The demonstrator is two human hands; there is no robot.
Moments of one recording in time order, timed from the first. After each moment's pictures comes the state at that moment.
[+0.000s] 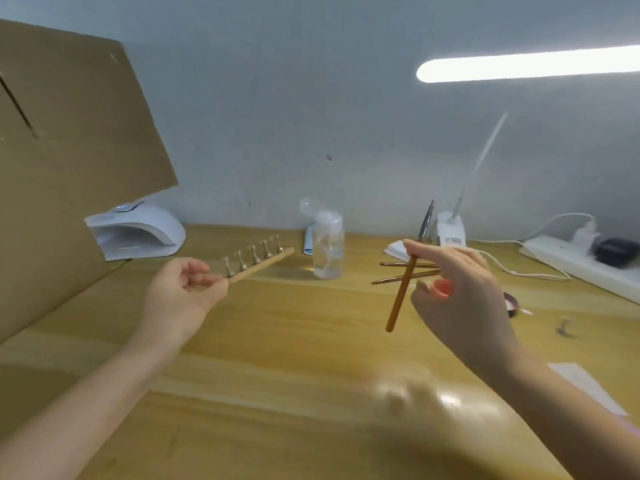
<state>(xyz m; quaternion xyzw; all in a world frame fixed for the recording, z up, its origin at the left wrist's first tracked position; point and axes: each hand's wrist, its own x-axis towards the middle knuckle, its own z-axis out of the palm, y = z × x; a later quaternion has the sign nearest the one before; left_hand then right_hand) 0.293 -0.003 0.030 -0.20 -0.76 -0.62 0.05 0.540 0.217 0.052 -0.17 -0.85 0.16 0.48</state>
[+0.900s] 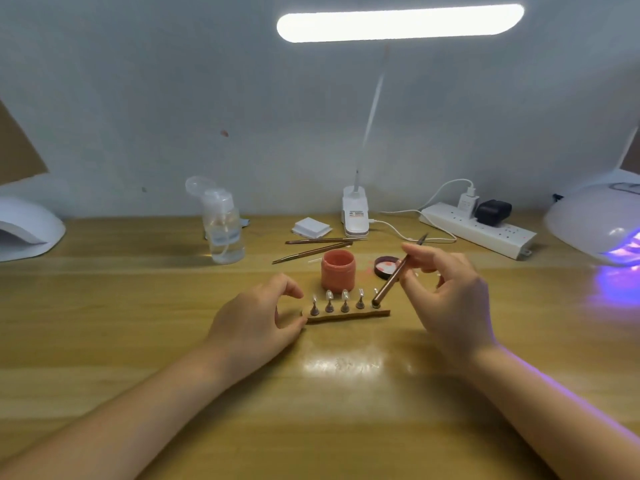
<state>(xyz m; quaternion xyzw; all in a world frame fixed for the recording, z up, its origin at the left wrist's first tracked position) 0.442 0.138 -0.002 -0.57 -0.75 -0.31 0.08 0.641 0.285 0.014 -0.26 -0.79 0.19 0.53</state>
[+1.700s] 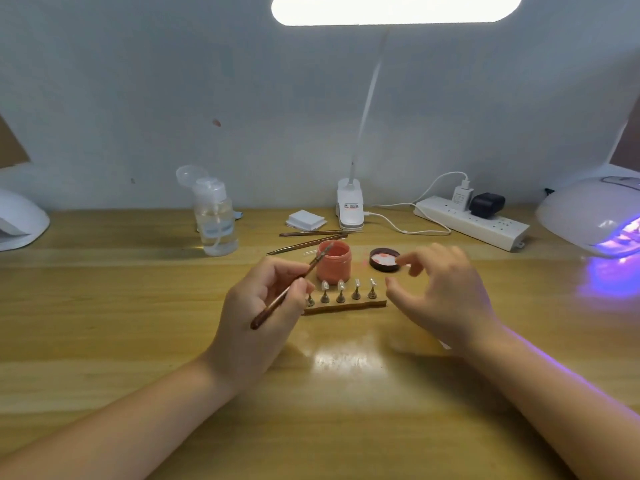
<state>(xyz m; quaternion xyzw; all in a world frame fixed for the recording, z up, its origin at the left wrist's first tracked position) 0.476 0.134 0.001 -0.54 -0.56 -0.62 -0.05 0.648 0.296 0.013 -0.31 -0.87 0.06 0.37</state>
